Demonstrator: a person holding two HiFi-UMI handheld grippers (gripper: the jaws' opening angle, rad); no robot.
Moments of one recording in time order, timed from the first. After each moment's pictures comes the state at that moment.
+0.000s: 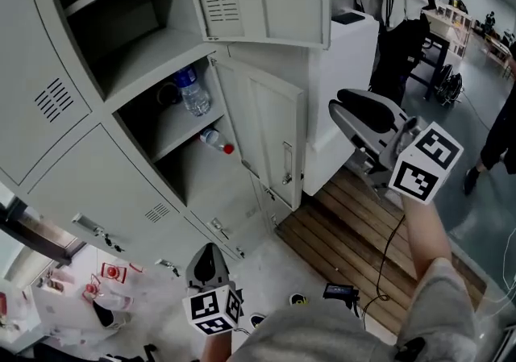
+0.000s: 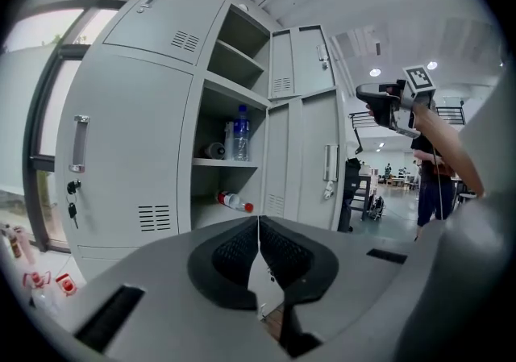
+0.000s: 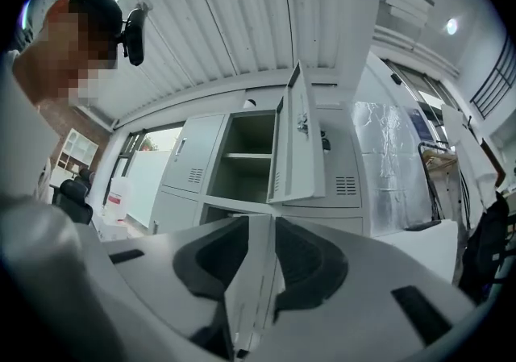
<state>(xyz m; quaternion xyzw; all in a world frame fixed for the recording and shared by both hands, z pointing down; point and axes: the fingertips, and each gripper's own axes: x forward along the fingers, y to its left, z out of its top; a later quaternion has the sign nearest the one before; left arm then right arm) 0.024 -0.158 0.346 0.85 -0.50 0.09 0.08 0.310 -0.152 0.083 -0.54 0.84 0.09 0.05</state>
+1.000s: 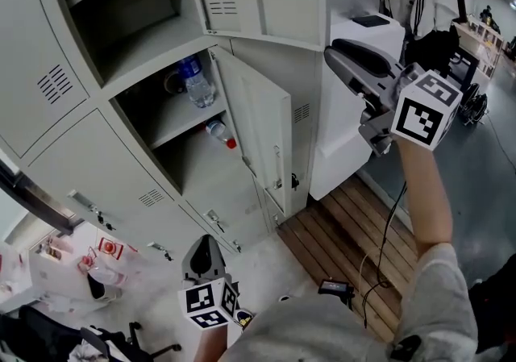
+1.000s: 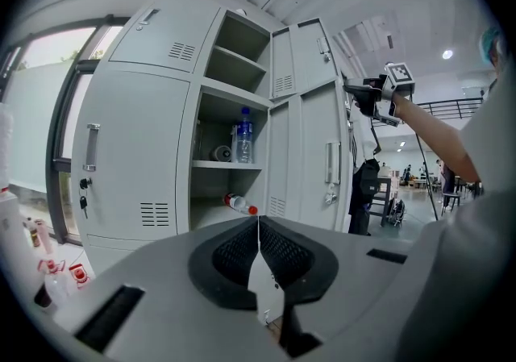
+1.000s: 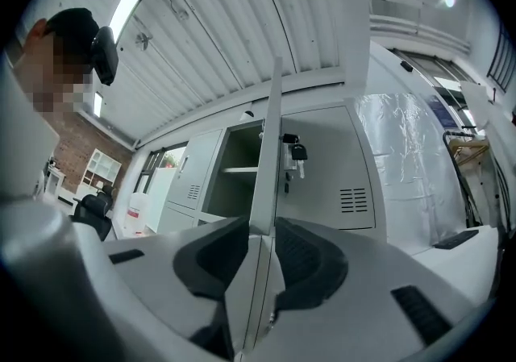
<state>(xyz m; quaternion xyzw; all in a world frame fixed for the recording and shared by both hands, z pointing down) 0.063 -0.153 0.347 0.82 -0.57 0.08 0.08 0.361 -0.221 0.037 -0.45 0.88 0.10 0.08</state>
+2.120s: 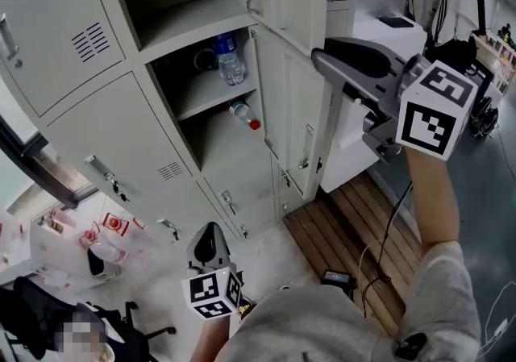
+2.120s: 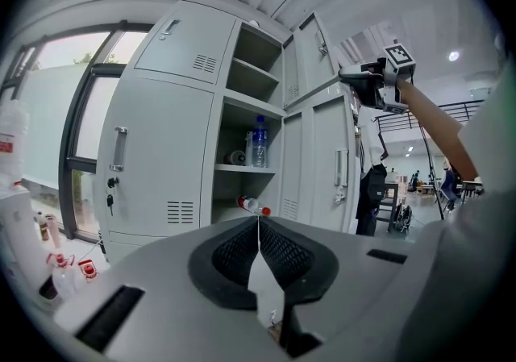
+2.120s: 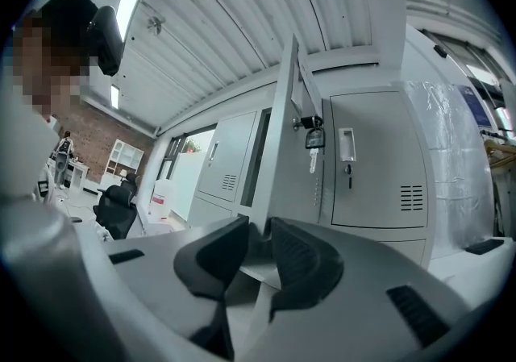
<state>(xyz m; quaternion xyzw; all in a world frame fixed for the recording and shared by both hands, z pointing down) 0.017 -0.128 0.347 0.80 -0.59 0.06 0.08 0.243 -0.183 0.031 -0.40 0.91 0.09 0.00</state>
